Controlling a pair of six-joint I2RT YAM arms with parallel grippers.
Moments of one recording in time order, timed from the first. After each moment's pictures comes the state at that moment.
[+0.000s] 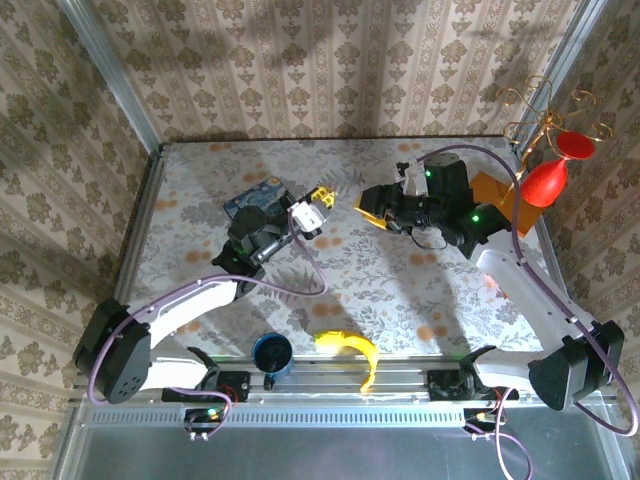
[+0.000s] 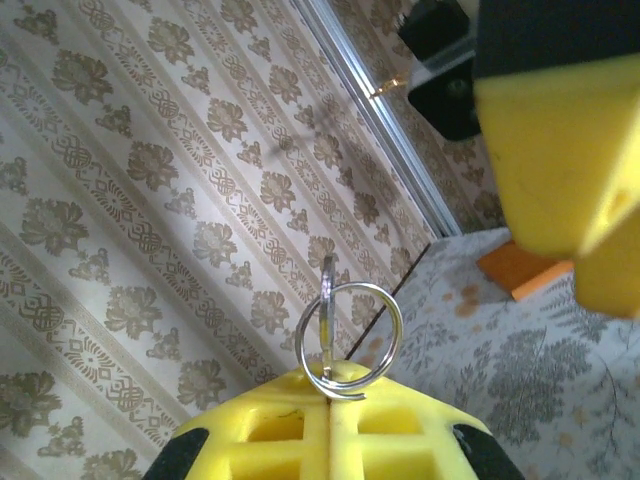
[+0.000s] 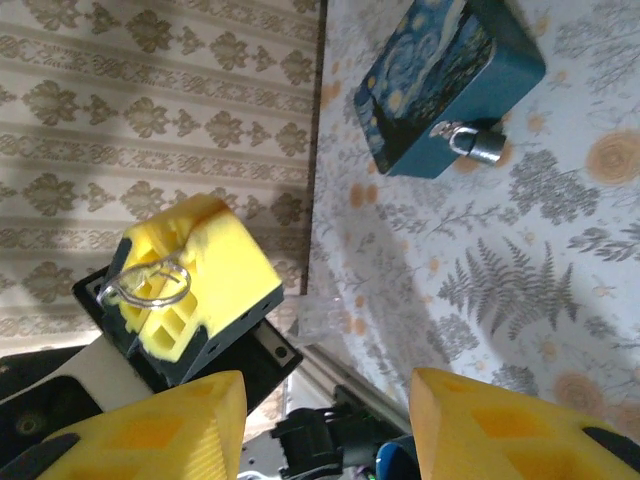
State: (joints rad) left arm -0.74 1.28 0.75 0.65 0.21 0.58; right arm 0.38 1.25 1.22 -0.49 -0.63 0.92
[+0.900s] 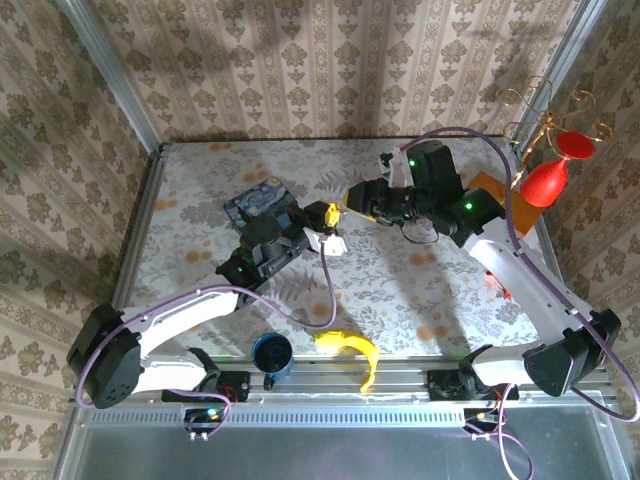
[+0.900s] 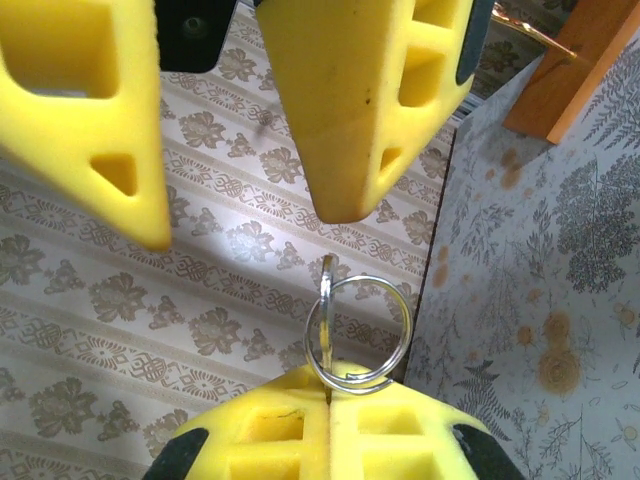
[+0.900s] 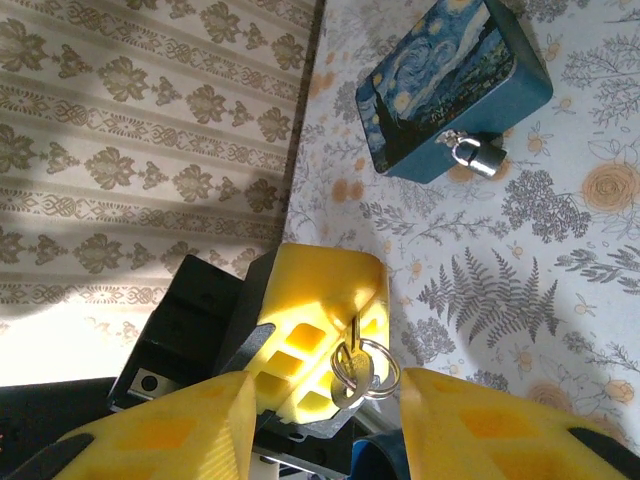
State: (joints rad) left arm -0.86 1.24 0.75 0.51 0.01 1.11; right arm 0.48 1.34 1.42 -0.66 -0.53 0.79
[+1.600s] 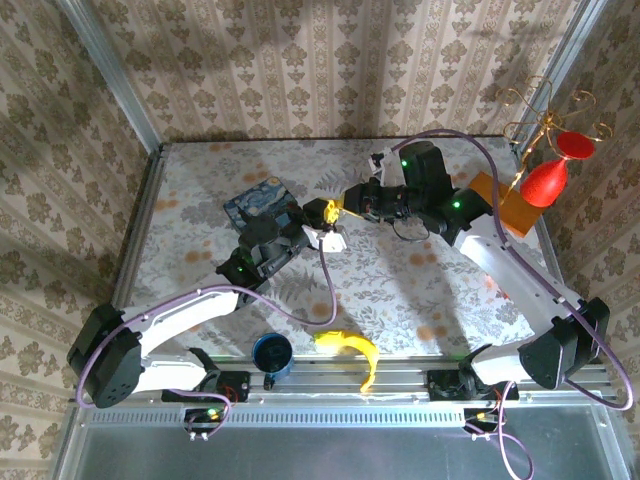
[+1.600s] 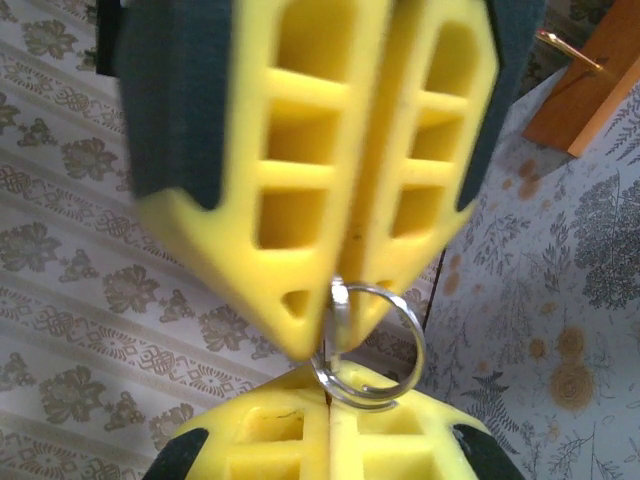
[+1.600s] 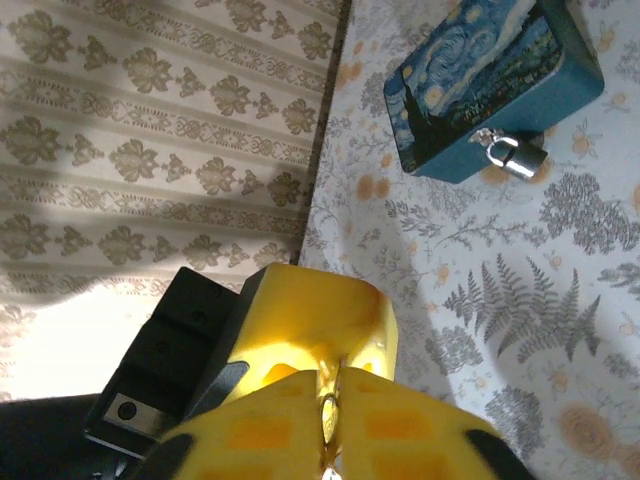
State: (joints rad) left arm -0.86 1.25 0.75 0.55 0.00 1.07; right arm 0.49 1.38 1.38 -0.53 -0.59 0.83
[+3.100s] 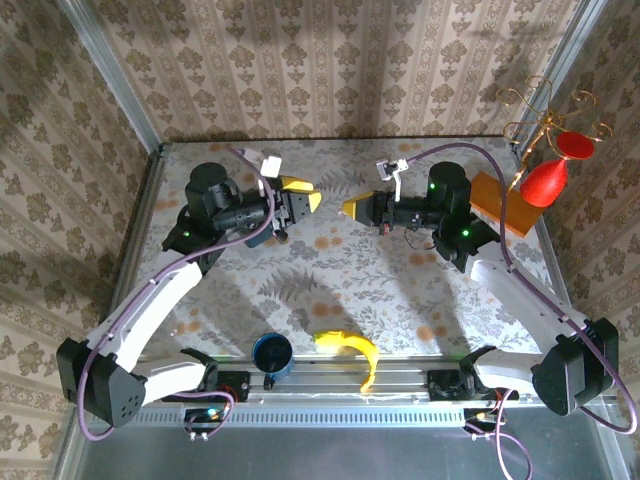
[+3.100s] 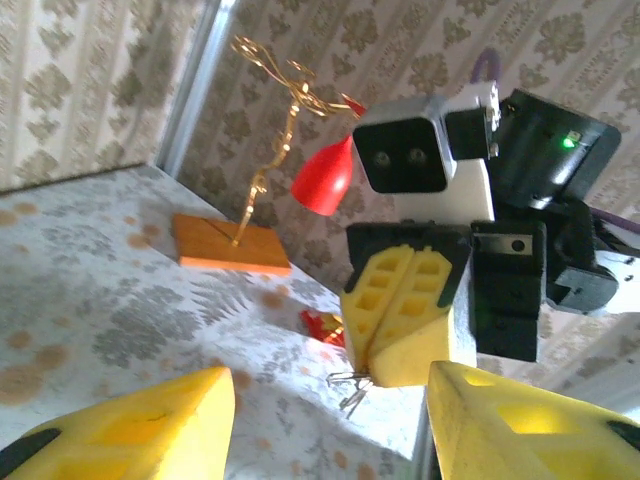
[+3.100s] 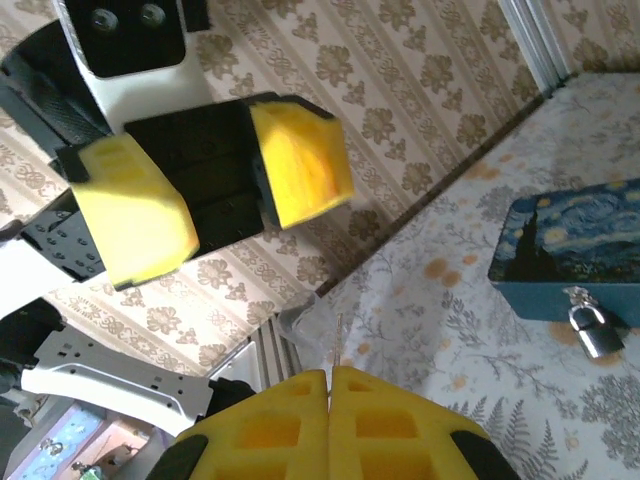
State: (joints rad) left arm -0.51 1.17 1.07 0.03 0.82 -0.44; right arm 0.41 1.23 1.03 0.07 -0.87 0.52
